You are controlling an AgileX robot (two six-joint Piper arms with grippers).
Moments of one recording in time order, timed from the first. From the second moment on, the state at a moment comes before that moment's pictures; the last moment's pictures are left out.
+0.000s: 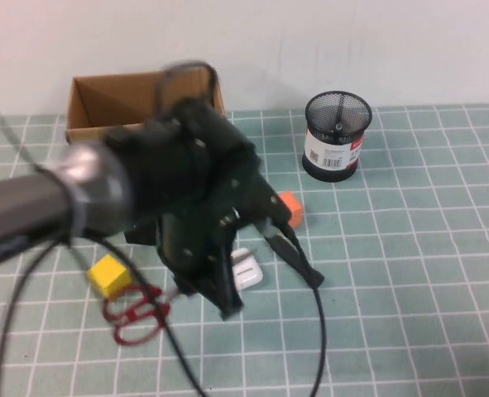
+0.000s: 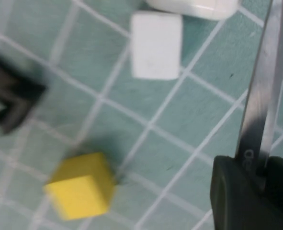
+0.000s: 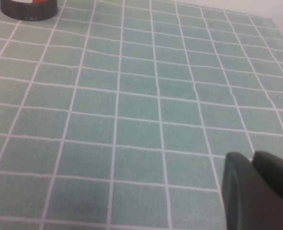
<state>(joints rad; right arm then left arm) -0.04 -0.03 0.03 0.07 0.34 -0.22 -0.81 1.80 -1.39 0.21 1.20 0.20</state>
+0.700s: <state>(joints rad) -0.04 -0.03 0.03 0.07 0.34 -0.22 -0.52 1.80 -1.75 0.44 0.88 0.79</state>
